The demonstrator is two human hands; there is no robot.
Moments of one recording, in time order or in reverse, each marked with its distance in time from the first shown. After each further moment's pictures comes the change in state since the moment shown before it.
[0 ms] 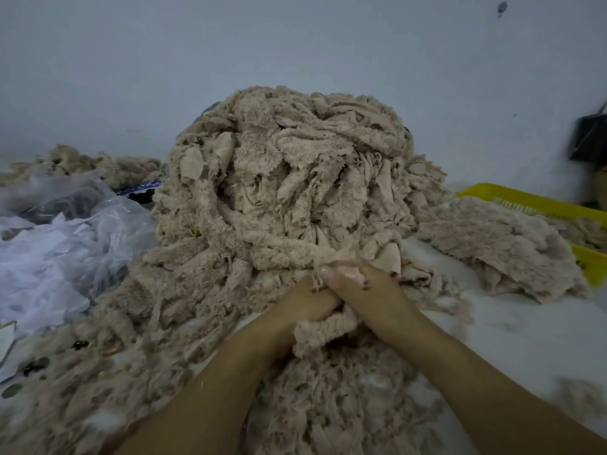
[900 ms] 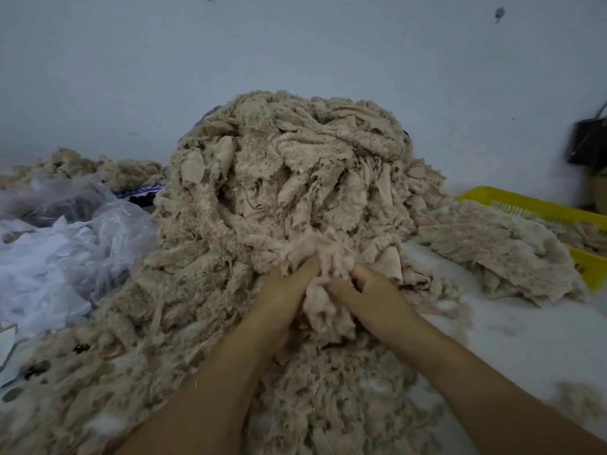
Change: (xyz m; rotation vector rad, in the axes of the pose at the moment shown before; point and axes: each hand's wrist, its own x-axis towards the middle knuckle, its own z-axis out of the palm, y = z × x) left_hand 0.006 -0.011 -0.012 -0.542 0.270 0.060; right_hand 0.004 -0.004 0.002 0.090 -0.045 0.017
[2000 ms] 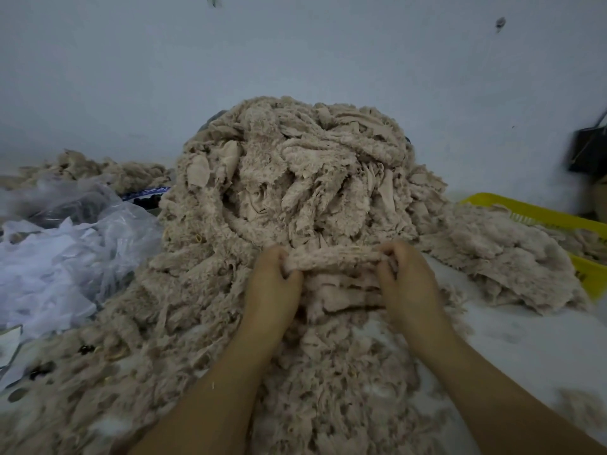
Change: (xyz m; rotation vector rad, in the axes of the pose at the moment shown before) left_hand 0.018 -0.007 -0.018 0.768 0.311 0.297; right_hand 0.008 0.012 -0.023 -0.572 0.494 -0.089
